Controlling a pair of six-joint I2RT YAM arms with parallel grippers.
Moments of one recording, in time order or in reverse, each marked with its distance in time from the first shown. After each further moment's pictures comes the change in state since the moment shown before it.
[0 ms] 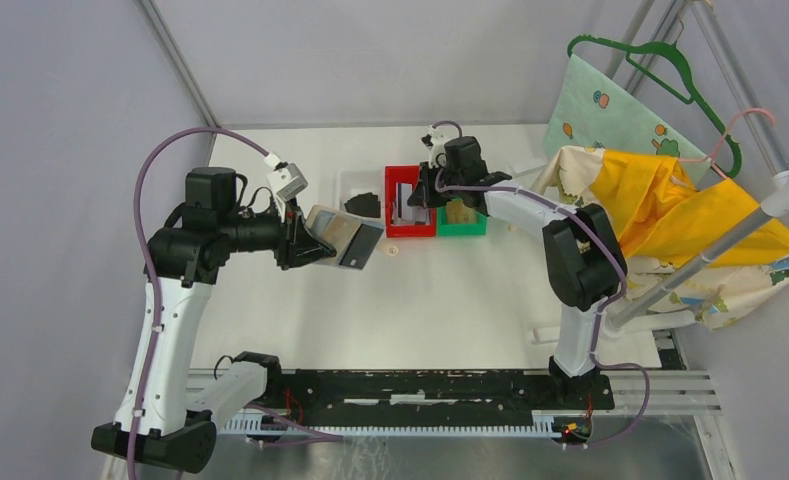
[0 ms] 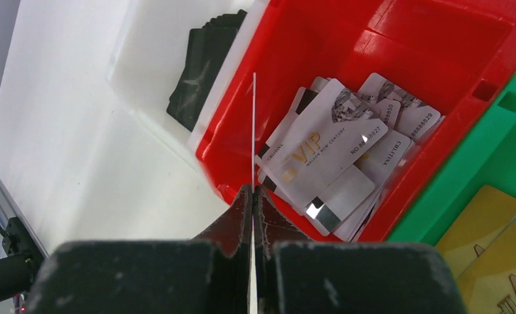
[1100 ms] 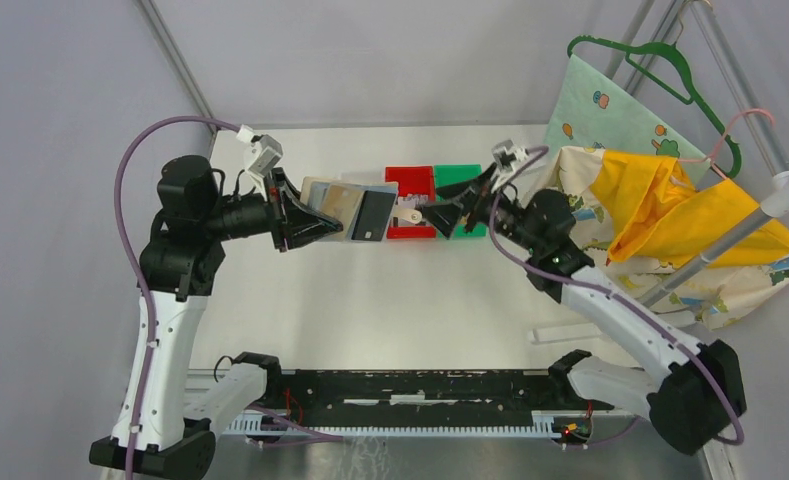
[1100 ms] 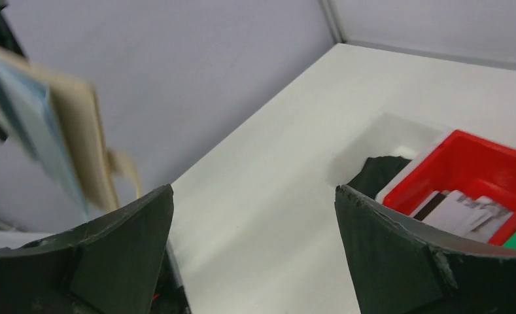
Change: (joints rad) left arm 0.000 -0.042 -0.004 0.374 0.137 -0.380; right arm 0.051 -0.716 -0.464 0.441 -0.013 0.185
